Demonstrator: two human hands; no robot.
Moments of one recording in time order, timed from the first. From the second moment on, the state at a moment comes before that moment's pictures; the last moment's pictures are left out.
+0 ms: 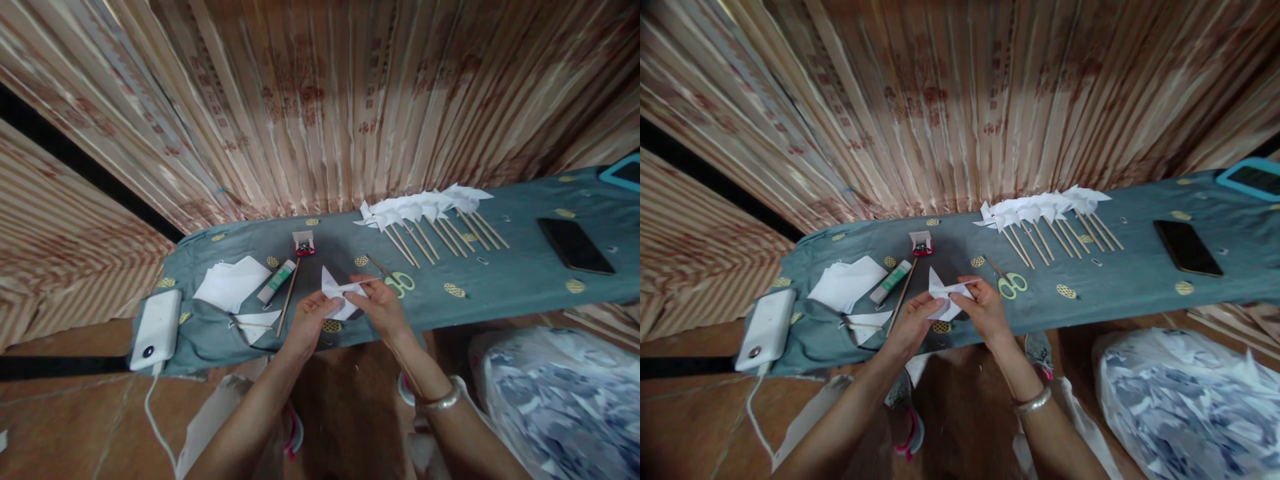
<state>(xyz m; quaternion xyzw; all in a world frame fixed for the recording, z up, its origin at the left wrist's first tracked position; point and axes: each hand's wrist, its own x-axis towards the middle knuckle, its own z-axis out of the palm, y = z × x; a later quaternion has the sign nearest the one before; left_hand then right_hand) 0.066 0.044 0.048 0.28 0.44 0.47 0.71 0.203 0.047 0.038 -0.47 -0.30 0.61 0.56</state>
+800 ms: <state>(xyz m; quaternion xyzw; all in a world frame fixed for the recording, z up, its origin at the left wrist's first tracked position) 0.061 0.052 0.040 0.26 0.37 0.43 0.78 0.208 0.022 0.037 -0.48 -0.49 0.55 0.48</state>
